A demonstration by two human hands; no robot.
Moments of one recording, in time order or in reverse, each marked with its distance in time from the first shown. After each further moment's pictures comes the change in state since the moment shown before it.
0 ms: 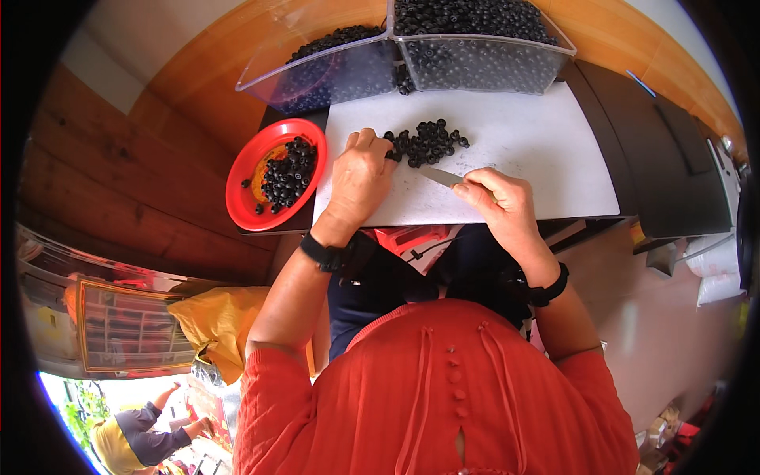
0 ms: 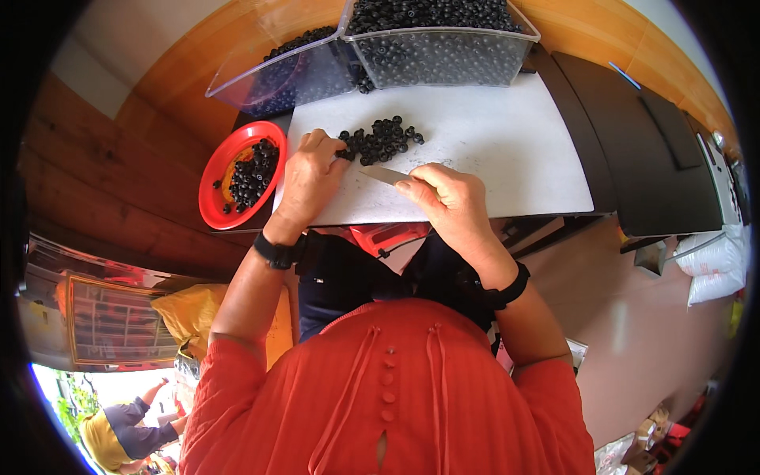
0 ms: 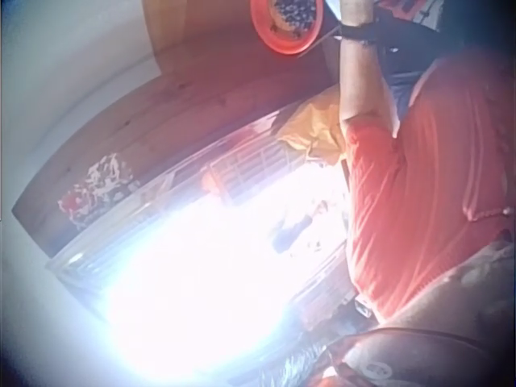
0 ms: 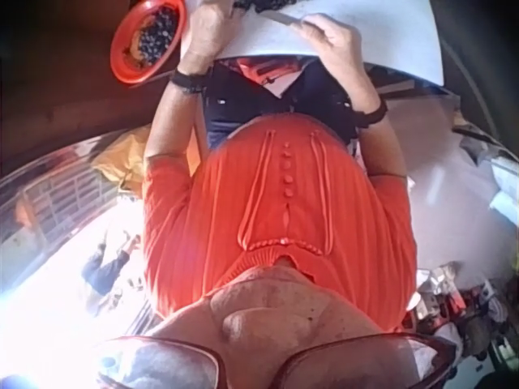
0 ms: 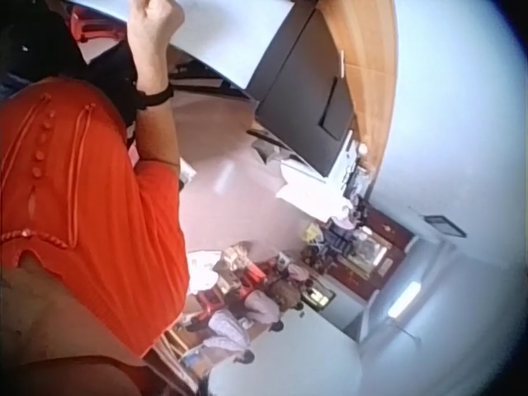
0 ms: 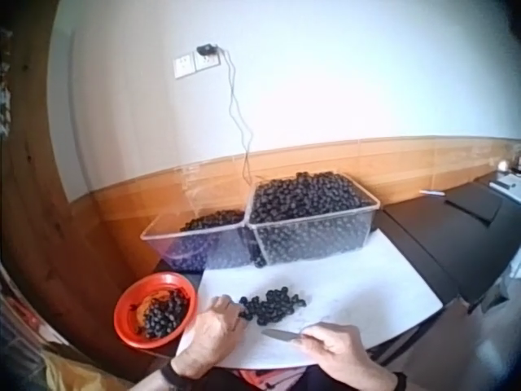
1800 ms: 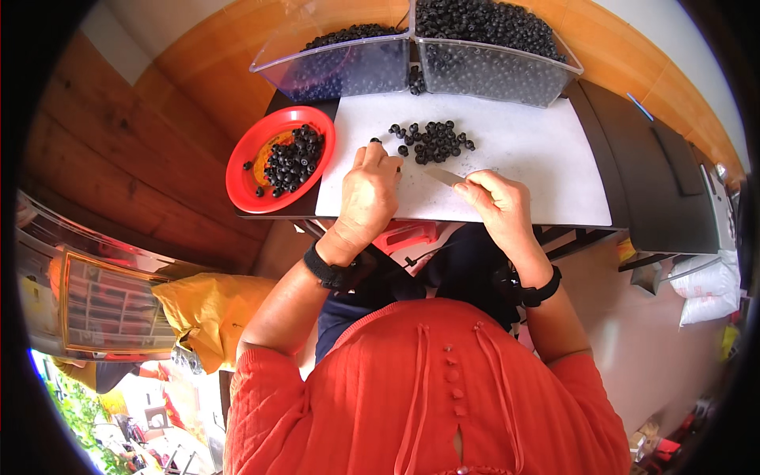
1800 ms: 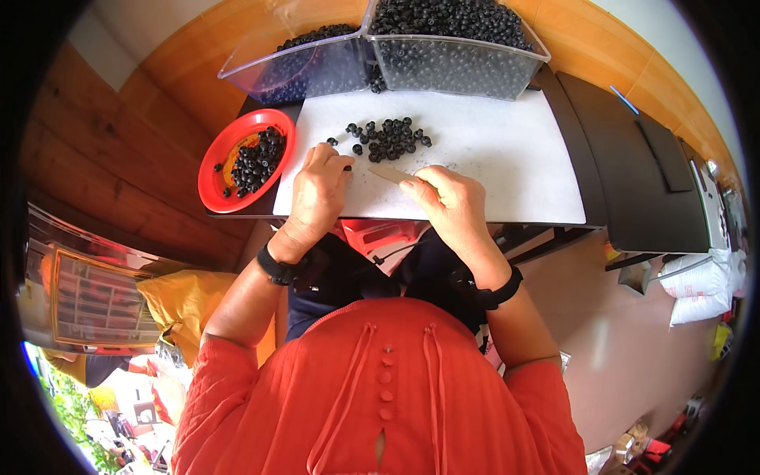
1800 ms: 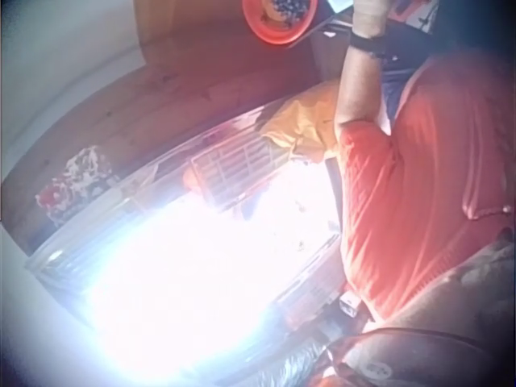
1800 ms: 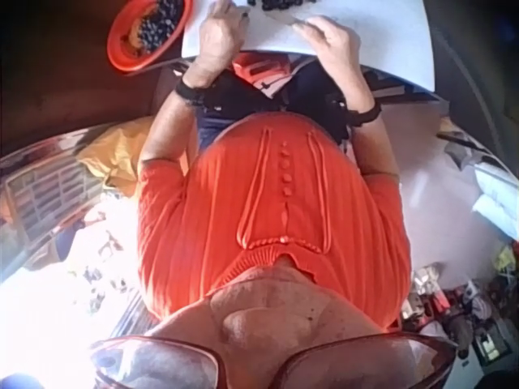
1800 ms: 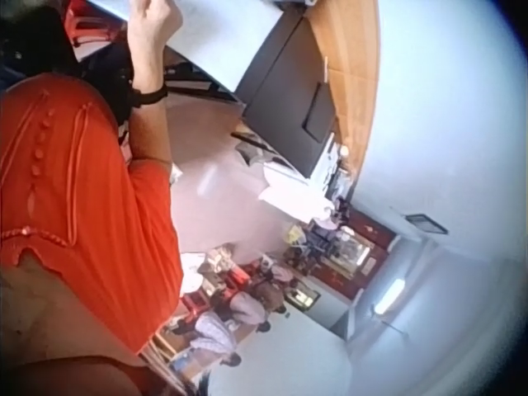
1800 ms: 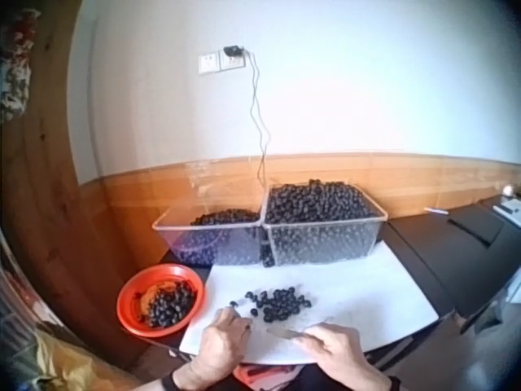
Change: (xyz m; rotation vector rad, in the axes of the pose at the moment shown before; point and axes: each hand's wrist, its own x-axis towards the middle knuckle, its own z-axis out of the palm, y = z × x) left_hand -0.035 0.017 0.000 -0.051 0.091 0.028; right_hand 0.000 0.002 0.003 -0.133 -0.033 -0.004
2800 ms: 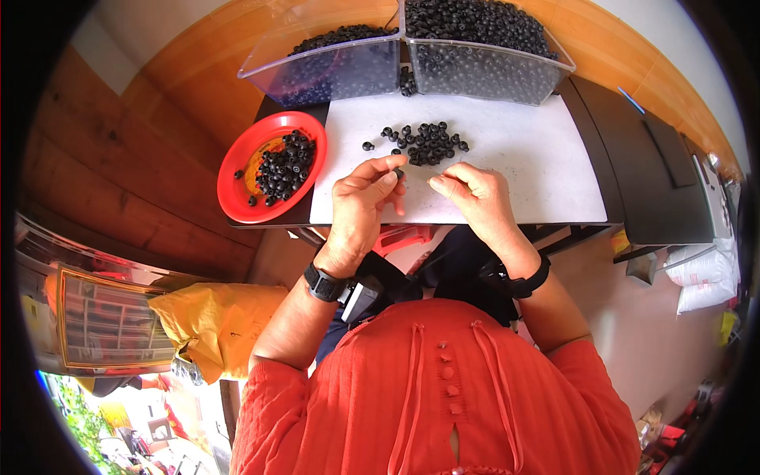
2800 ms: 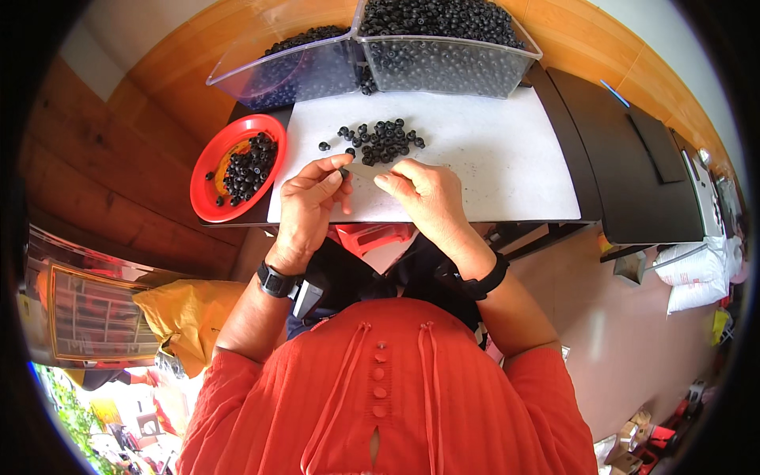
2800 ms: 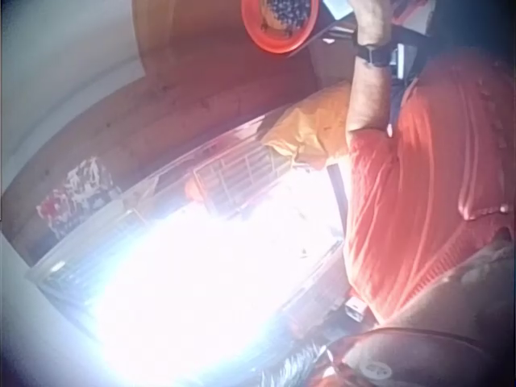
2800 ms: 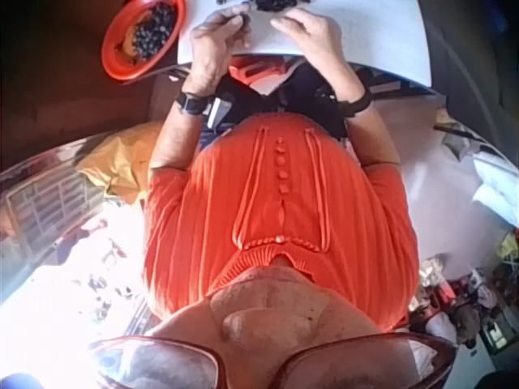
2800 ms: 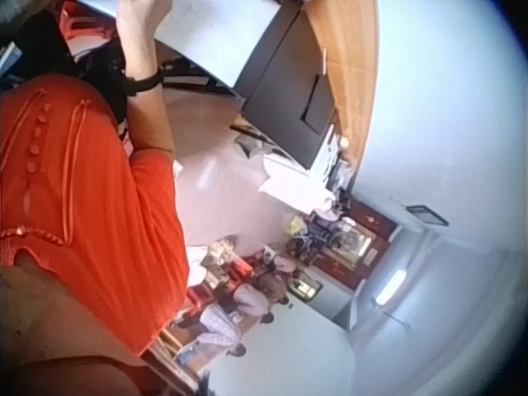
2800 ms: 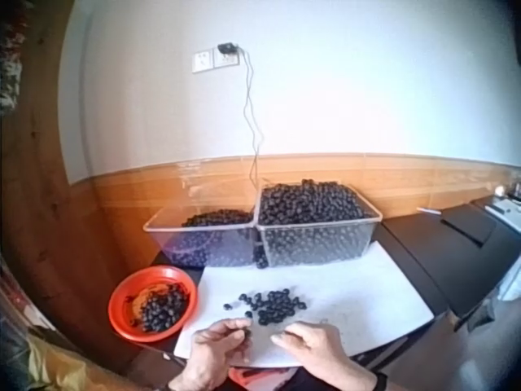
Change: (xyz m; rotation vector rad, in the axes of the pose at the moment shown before) left_hand -0.005 0.016 -0.006 -1.463 -0.013 -0.767; right_hand 0.017 -0.005 0.018 -0.028 -0.058 0.111
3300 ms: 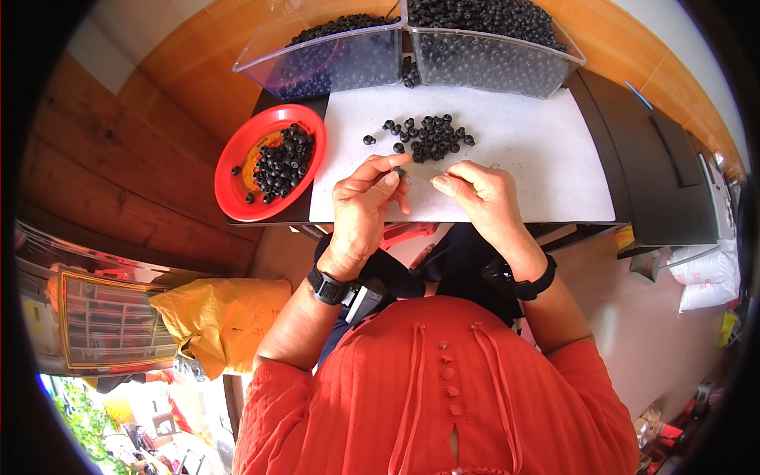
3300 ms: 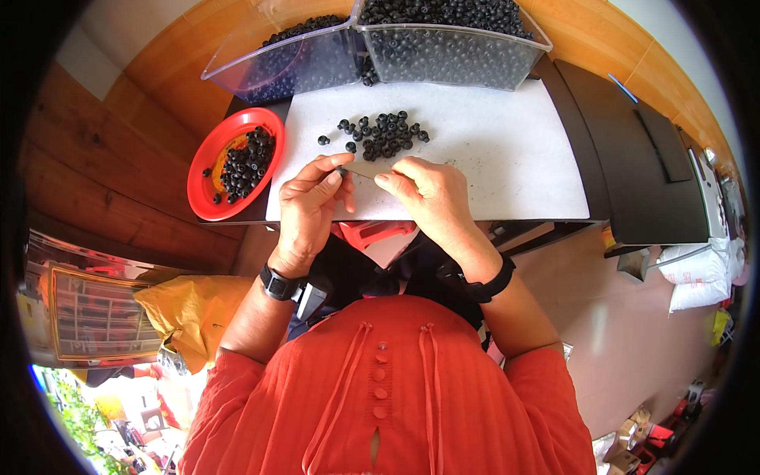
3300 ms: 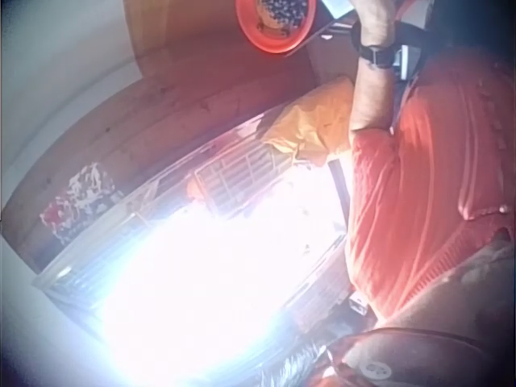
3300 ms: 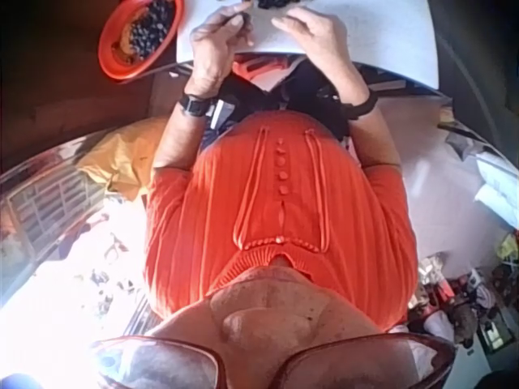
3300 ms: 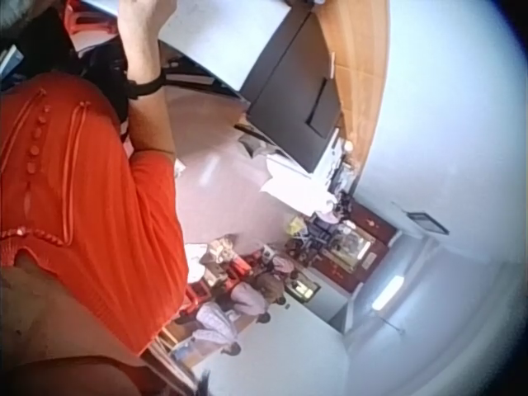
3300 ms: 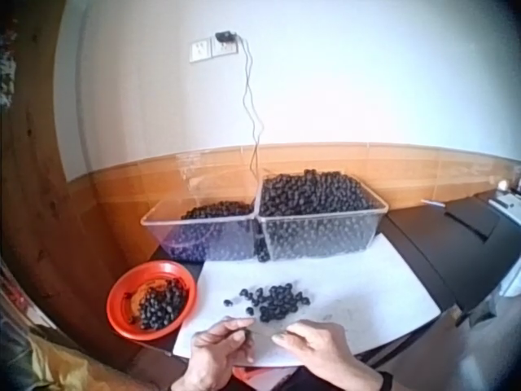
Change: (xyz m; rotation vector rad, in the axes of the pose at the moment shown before) left_hand -0.004 -0.008 -0.001 -0.032 -0.034 0.088; right_hand -0.001 -0.002 0.001 0.006 -0.005 -0.036
